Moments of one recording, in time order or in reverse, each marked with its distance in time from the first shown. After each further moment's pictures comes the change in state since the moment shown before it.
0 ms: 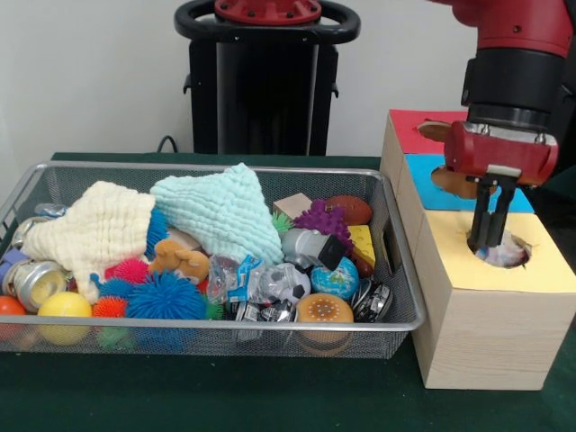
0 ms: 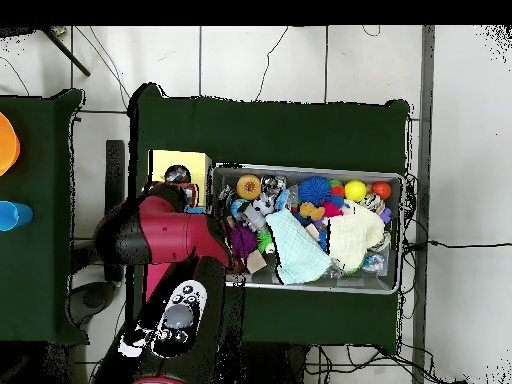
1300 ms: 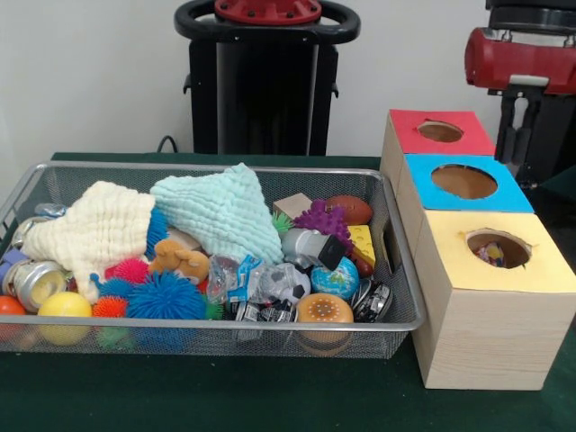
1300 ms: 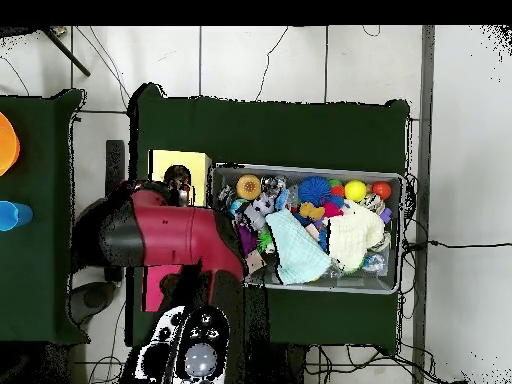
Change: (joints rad) arm -0.109 -0.205 0.103 0.046 0.000 0.269 0.000
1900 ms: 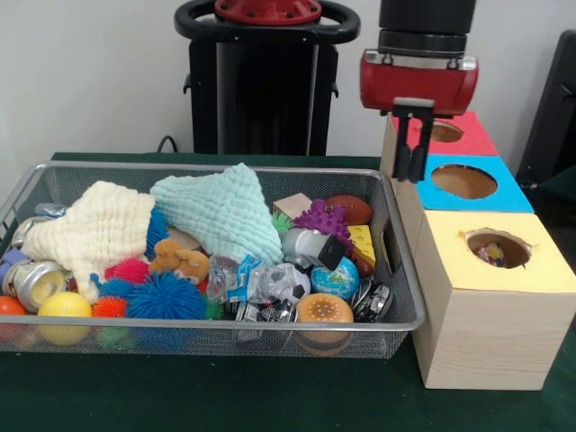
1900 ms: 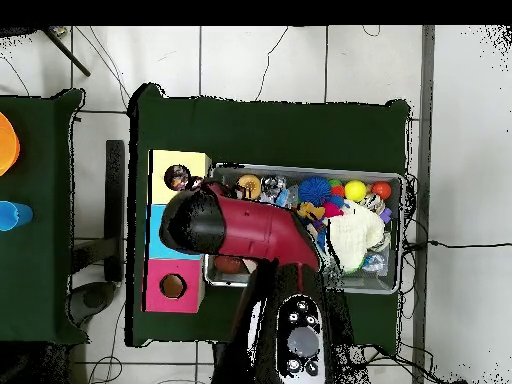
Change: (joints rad) arm -0.214 -0.026 0.100 0.065 -0.046 0.010 0.000
